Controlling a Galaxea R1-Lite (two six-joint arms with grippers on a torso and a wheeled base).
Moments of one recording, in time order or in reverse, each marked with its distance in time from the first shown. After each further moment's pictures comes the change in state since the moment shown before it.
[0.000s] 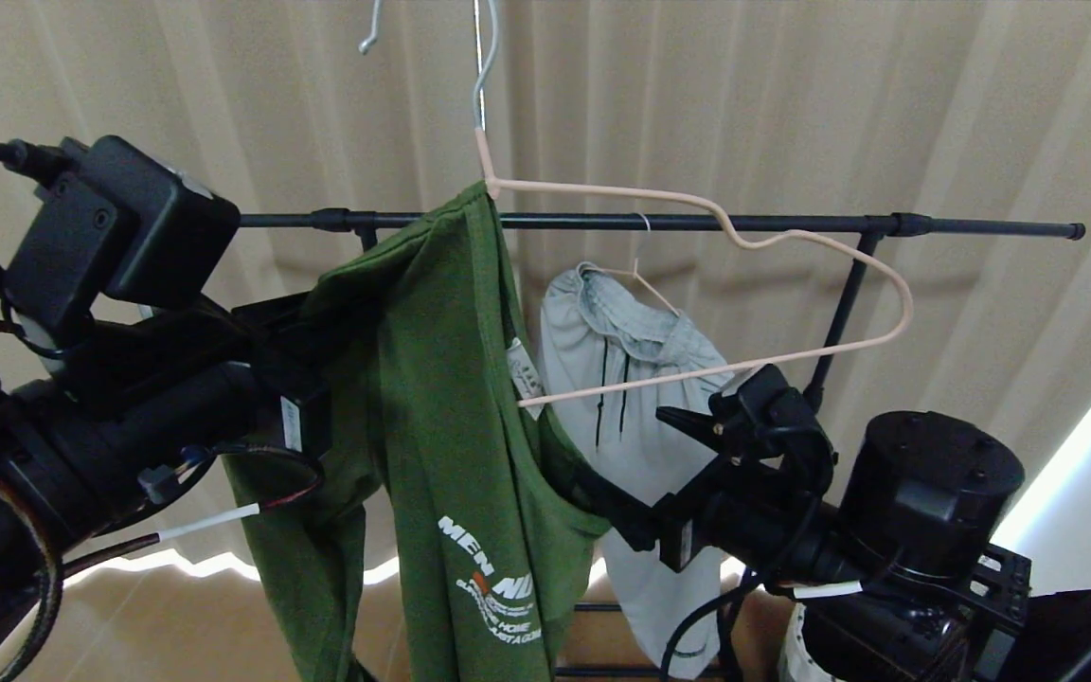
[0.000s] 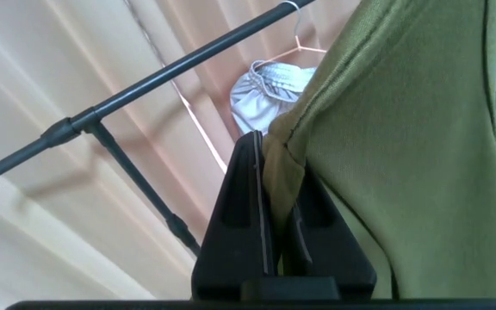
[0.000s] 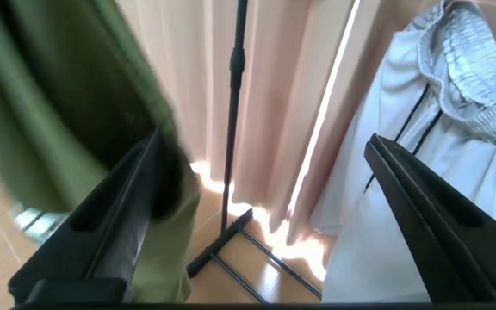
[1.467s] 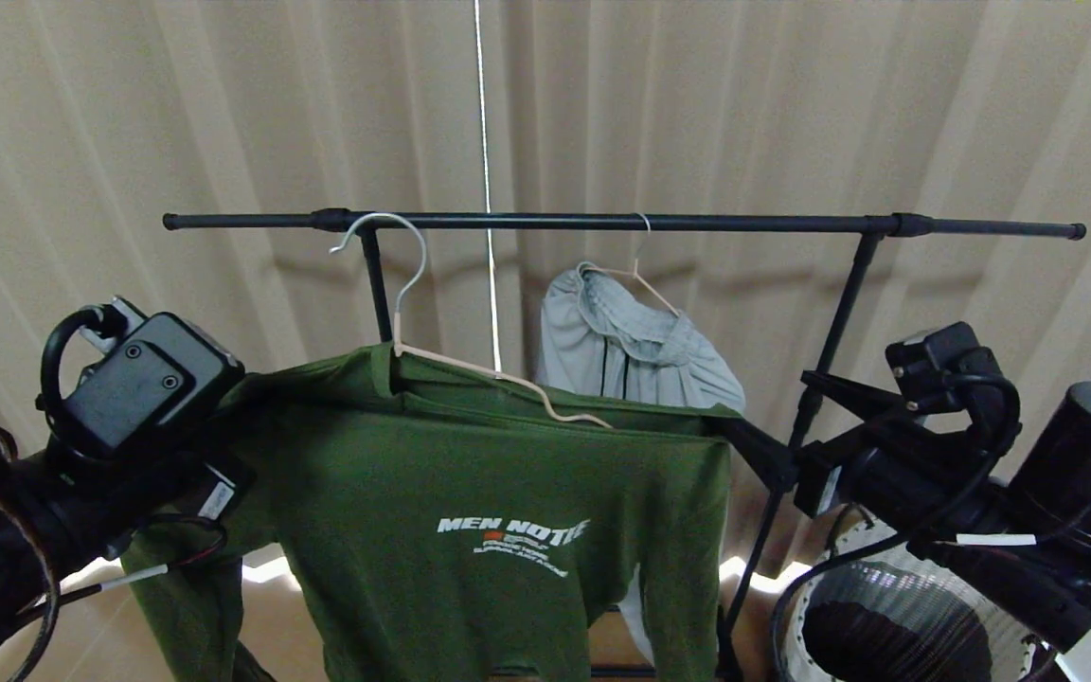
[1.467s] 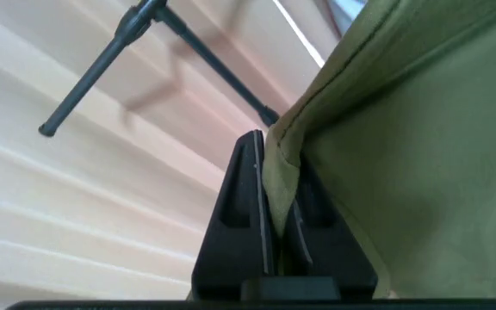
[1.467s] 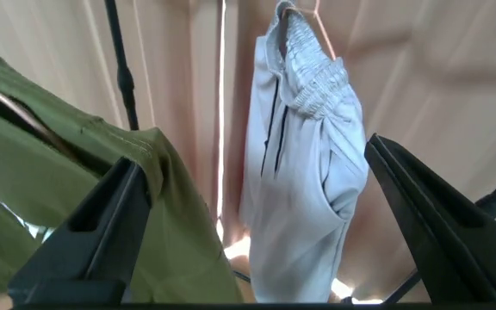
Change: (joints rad) left arm 0.293 -0.005 0.198 0.001 0.004 0.298; right arm -0.249 -0.211 0.152 0.010 -0.026 -0.007
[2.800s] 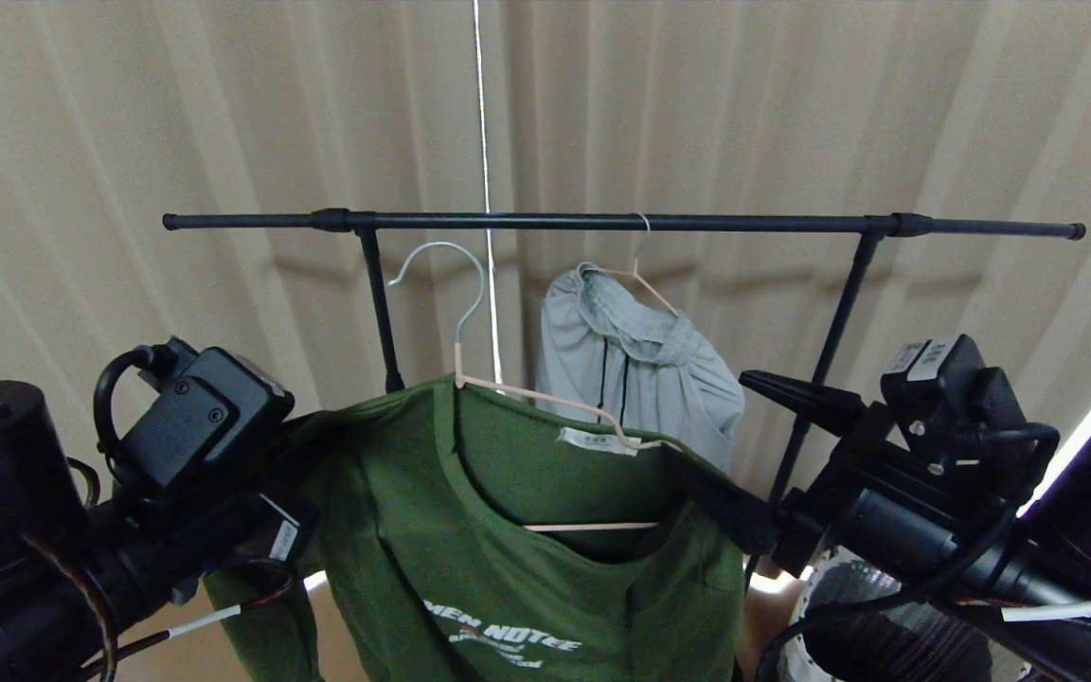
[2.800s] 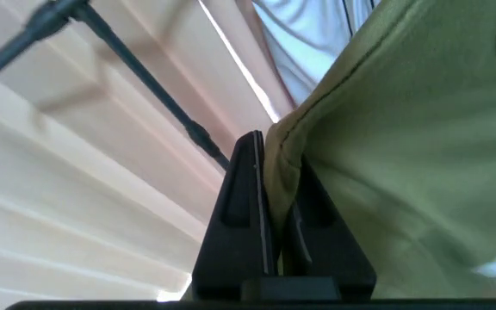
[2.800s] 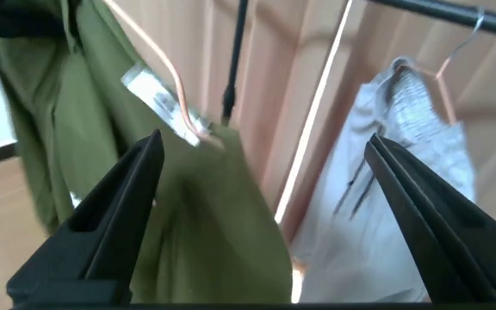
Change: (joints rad) left arm -0.165 0.062 0.073 -0.115 0.008 -0.212; right arm 0.182 -0.048 -0.022 0.006 0.114 -0.092
